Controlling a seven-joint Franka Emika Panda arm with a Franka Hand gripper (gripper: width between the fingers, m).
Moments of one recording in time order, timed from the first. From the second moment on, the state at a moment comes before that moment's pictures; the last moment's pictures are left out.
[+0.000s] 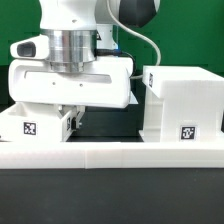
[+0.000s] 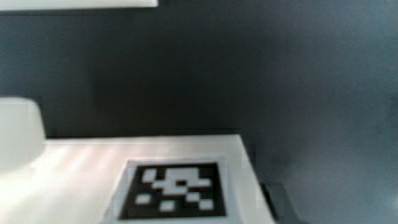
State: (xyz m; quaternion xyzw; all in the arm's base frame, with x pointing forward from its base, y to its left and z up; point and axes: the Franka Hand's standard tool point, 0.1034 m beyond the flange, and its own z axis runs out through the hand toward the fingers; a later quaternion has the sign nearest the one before) arm 0.535 -0.077 0.006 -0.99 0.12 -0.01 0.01
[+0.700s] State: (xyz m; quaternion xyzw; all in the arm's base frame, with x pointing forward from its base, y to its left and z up) arm 0.538 -0.075 0.020 -1.00 0.01 -0.01 0.01
